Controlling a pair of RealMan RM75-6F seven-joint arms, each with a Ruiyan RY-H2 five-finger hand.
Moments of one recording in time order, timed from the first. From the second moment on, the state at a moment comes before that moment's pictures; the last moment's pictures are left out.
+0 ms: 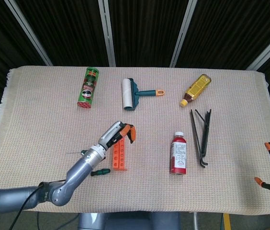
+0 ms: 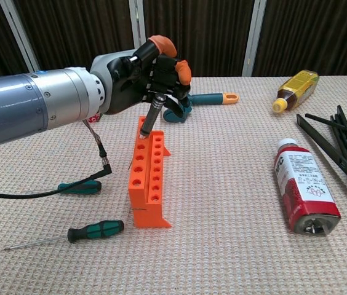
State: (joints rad) left arm -0.82 -1.62 -0.40 -1.69 0.96 0.79 -0.44; right arm 0.02 -1.14 0.06 -1.41 -1.48 1.48 0.19
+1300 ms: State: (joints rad) left arm -0.70 -1.54 -0.37 -1.70 1.12 0.79 -0.66; right arm 0.04 -1.13 0.06 -1.44 -1.48 1.46 0.15
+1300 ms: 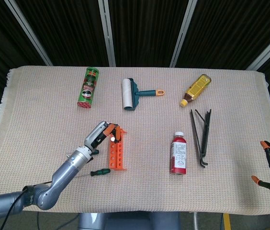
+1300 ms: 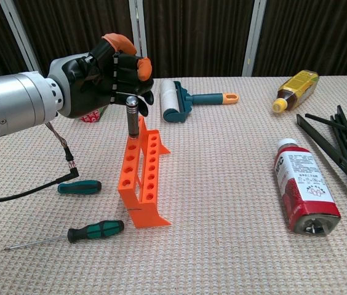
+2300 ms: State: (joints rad) left arm -0.65 -1.53 -0.25 -1.63 1.47 1.09 -0.35; right arm 0.03 -1.14 0.06 -1.43 -1.48 1.47 0.17
